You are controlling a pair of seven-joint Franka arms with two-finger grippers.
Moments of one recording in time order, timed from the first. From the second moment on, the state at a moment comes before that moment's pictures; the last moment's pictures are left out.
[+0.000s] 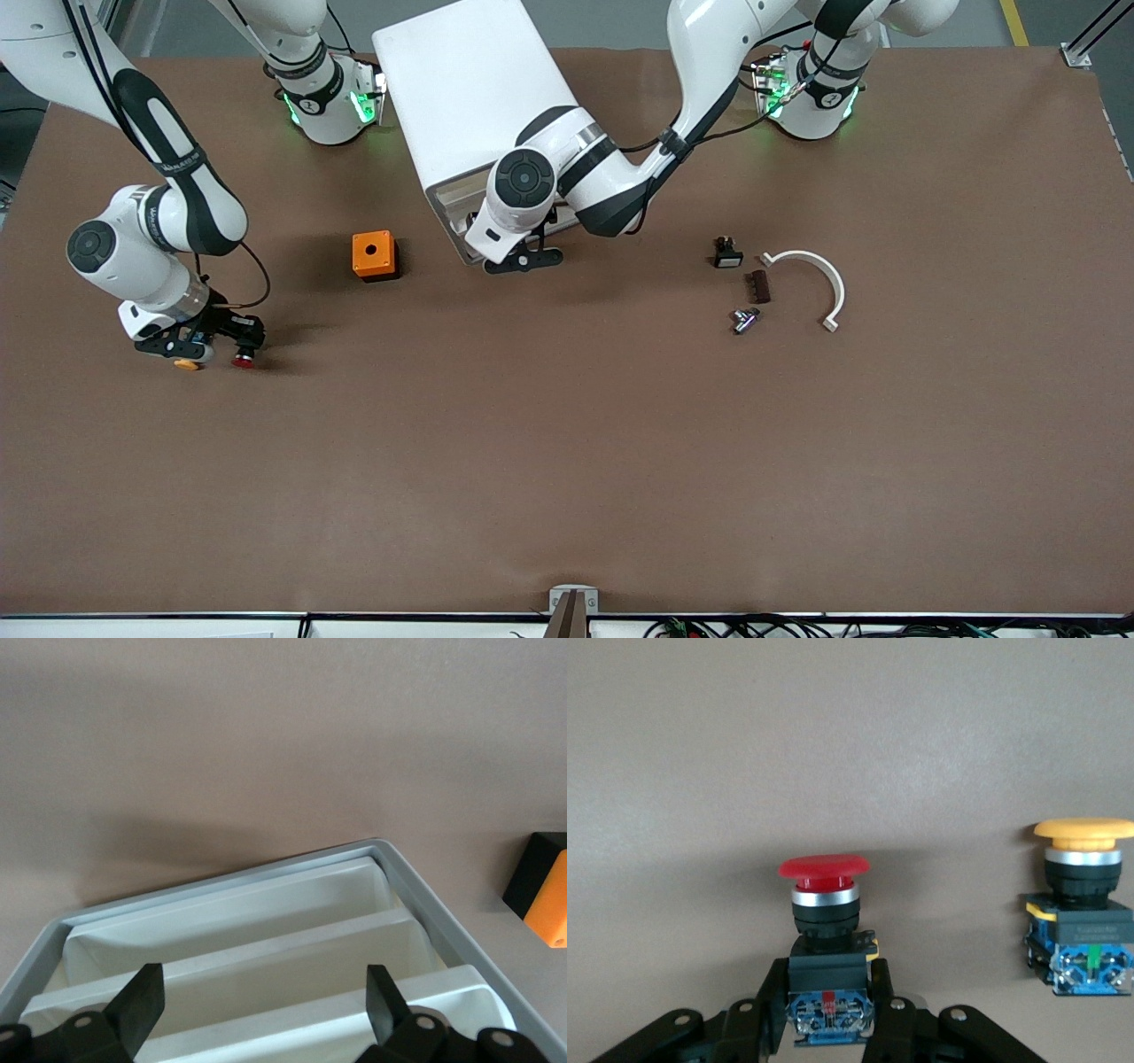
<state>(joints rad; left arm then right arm) -0.77 0.74 -0.23 -1.35 -0.28 2.00 -1.01 -0.49 0.35 0.30 -2.31 -0.12 2.69 0.05</state>
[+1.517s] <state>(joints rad) -0.77 0.74 -0.23 -1.36 -0.37 2.01 -1.11 -0.51 0.39 0.29 -2.32 -0.12 2.75 0.01</state>
